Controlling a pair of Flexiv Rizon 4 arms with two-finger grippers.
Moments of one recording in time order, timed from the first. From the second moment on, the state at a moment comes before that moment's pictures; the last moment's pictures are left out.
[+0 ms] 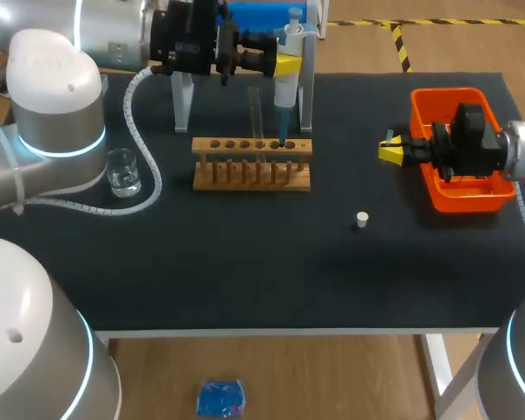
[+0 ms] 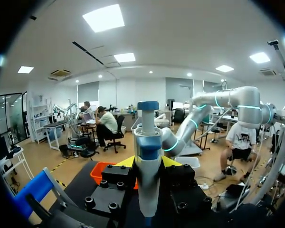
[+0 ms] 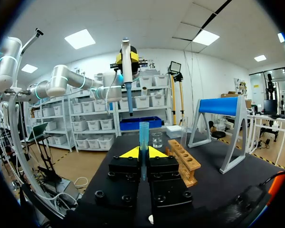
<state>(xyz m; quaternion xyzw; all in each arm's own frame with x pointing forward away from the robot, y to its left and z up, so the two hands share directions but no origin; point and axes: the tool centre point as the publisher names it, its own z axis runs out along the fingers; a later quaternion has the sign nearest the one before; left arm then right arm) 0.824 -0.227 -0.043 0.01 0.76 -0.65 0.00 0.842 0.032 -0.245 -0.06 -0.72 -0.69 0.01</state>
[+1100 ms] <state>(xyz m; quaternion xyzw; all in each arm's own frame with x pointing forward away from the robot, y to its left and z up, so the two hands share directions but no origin) 0.824 -0.227 -0.043 0.01 0.76 -0.65 0.00 0.838 0.134 -0.244 0.17 -0.75 -0.62 -0.12</state>
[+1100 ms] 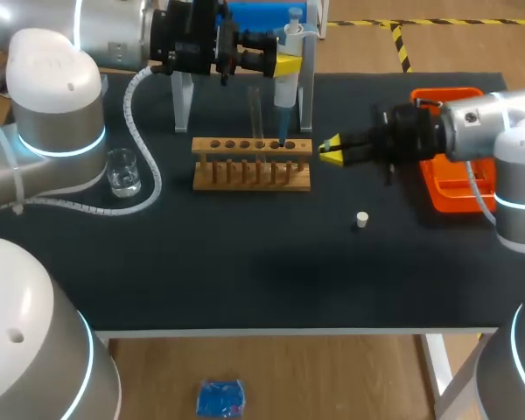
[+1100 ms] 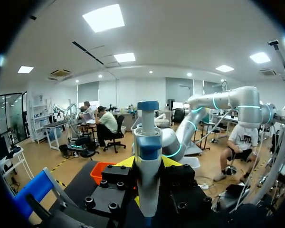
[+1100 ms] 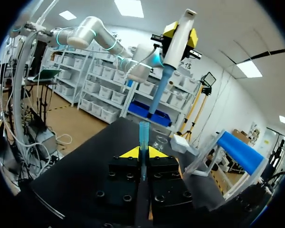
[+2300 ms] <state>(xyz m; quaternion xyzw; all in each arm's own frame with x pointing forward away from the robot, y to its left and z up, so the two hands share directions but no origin) 0.824 -0.226 -0.043 0.01 0.76 -0.65 0.00 0.858 0.188 -0.260 0.21 -0.78 -0.58 -0.11</state>
